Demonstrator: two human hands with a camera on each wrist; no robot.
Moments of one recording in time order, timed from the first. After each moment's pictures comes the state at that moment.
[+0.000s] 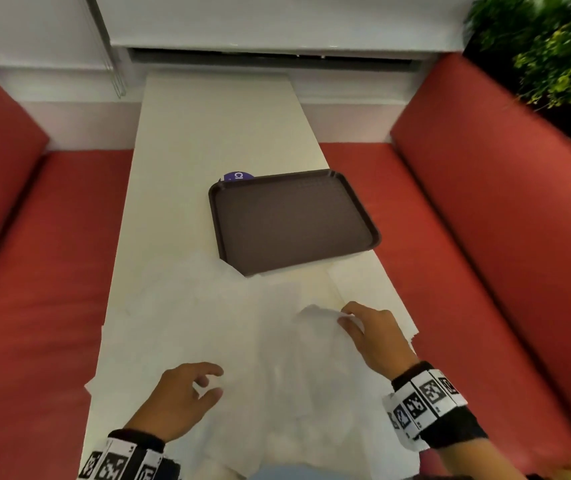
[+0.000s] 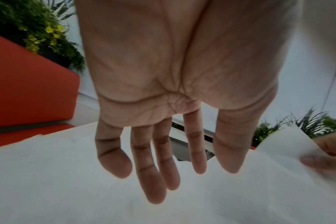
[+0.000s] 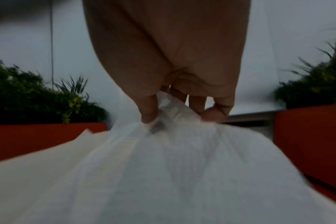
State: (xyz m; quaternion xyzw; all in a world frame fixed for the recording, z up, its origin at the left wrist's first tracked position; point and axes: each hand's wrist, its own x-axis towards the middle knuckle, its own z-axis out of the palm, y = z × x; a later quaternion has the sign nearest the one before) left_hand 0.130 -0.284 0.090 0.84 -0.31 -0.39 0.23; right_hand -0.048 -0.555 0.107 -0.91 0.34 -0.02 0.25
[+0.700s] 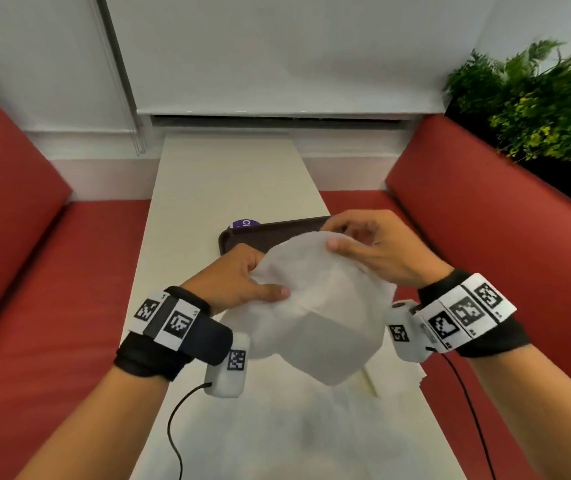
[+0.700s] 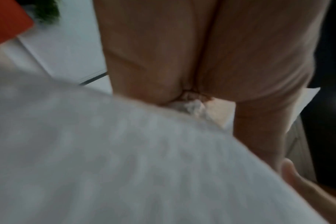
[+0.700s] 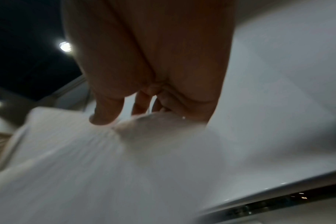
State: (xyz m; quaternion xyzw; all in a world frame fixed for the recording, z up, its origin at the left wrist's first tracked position) left_hand 0.199 -0.405 0.250 0.68 -0.44 -0.39 0.44; right_hand 0.036 -0.591 0.298 -0.91 0.12 -0.15 0.37
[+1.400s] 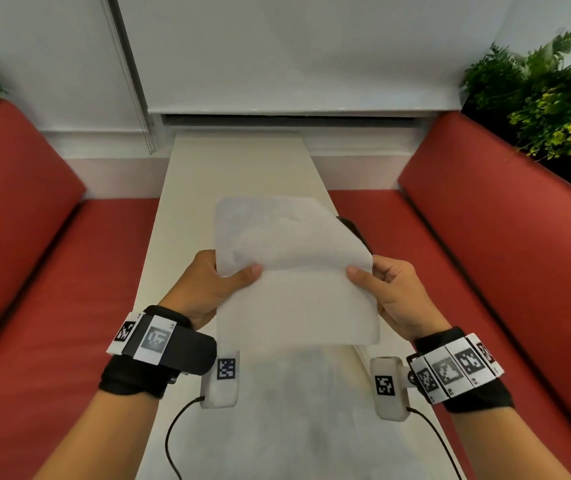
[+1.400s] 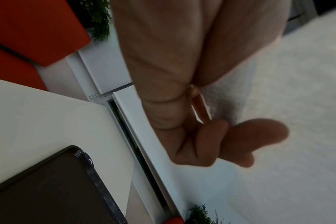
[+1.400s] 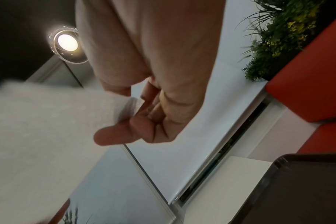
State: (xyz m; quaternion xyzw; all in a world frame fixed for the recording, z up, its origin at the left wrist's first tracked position) left_hand 0.205 -0.396 0.230 0.59 -0.26 -0.37 0.66; right_hand 0.015 -0.595 0.223 -0.64 0.18 -0.22 0.72
